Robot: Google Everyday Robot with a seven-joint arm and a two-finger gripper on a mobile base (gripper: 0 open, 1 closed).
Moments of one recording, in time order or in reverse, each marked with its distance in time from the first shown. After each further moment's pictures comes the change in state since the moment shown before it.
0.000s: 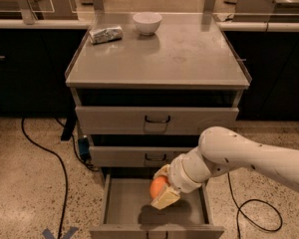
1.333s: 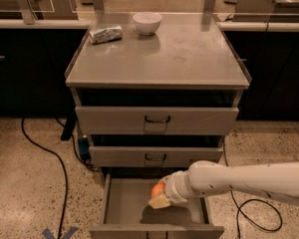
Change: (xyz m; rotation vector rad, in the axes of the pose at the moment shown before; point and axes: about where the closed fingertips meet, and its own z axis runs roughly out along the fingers) arm 0.078 -0.060 0.103 0.234 -0.009 0.275
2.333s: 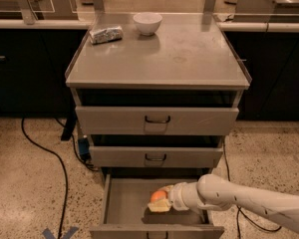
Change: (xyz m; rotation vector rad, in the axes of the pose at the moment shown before) arm 0.044 -0.019 0.074 -0.109 -0.206 0.252
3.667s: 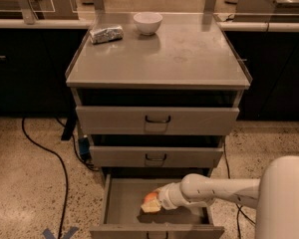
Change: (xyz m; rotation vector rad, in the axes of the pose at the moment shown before) arm 0.019 -0.018 0.063 0.033 0.095 0.003
